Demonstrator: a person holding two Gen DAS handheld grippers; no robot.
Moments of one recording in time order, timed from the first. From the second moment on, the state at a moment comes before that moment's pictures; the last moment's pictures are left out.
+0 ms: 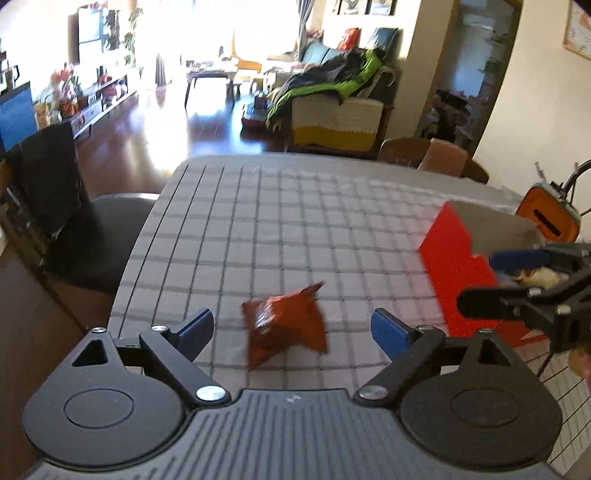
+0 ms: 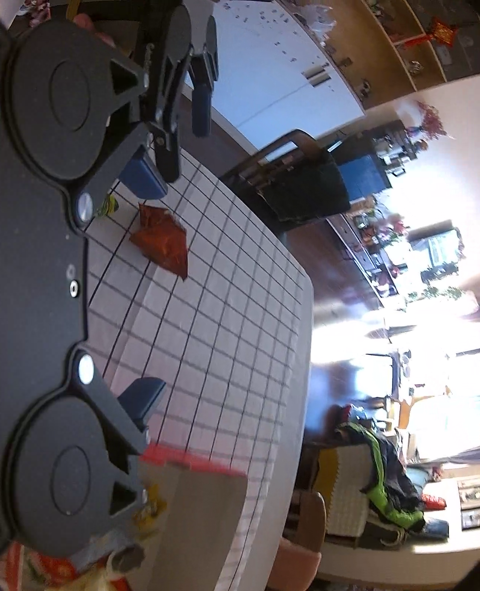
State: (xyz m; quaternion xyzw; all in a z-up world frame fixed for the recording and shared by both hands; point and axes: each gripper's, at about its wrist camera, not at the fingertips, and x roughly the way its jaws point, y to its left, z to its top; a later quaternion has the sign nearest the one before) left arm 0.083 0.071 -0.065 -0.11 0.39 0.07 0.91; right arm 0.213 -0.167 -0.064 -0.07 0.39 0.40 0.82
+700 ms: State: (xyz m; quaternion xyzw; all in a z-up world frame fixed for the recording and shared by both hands) left arm 0.086 0.071 -0.148 -0.16 0.48 0.08 0.86; right arm 0.244 -0.045 -0.129 -0.27 0.38 0.51 0.72
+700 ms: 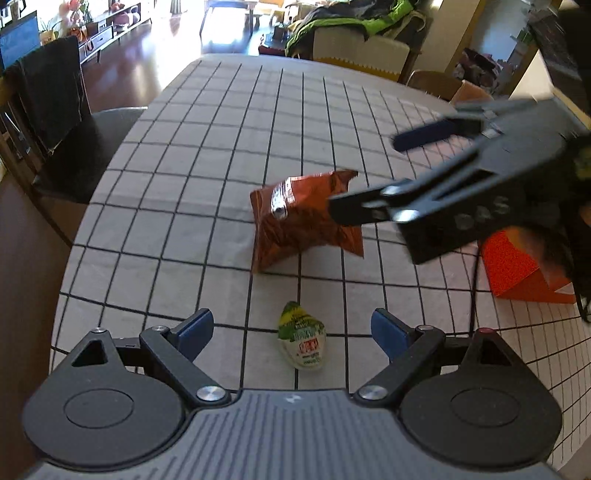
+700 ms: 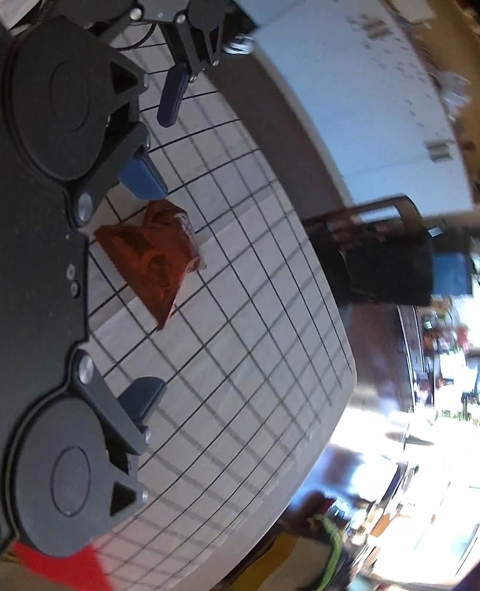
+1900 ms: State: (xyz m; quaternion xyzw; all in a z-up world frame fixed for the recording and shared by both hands) left arm 0.099 0.053 -0.169 -0.08 0.53 0.09 0.84; right arm 0.253 -0.038 -0.168 -0.29 0.43 0.51 0.68
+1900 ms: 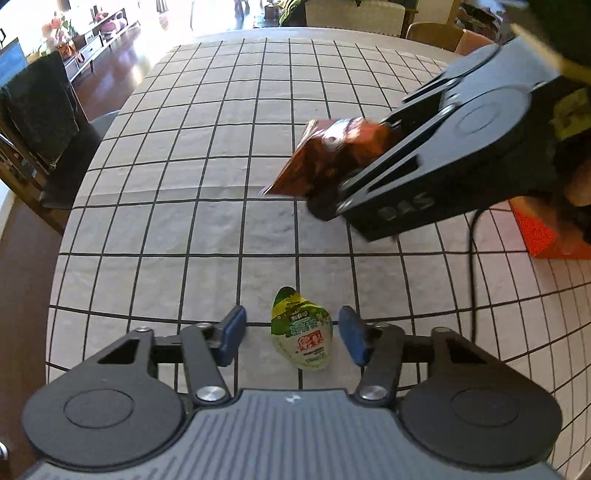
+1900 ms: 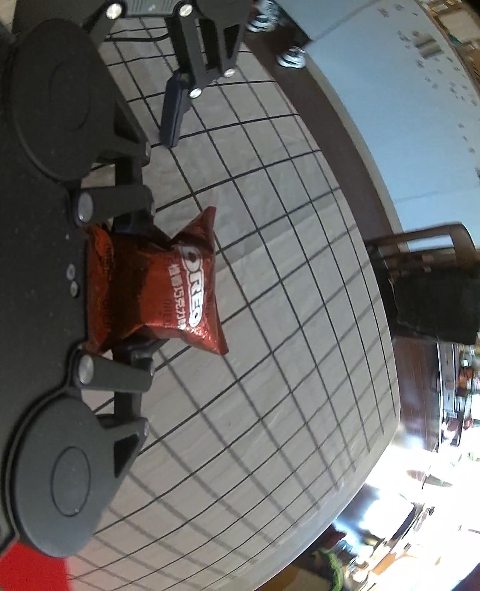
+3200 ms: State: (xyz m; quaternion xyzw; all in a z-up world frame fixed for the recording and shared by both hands) left arm 0.146 -0.057 -0.045 -0.05 0.44 -0.02 0.90; right arm 0.225 -0.293 -0.043 -0.09 0.38 0.30 0.87
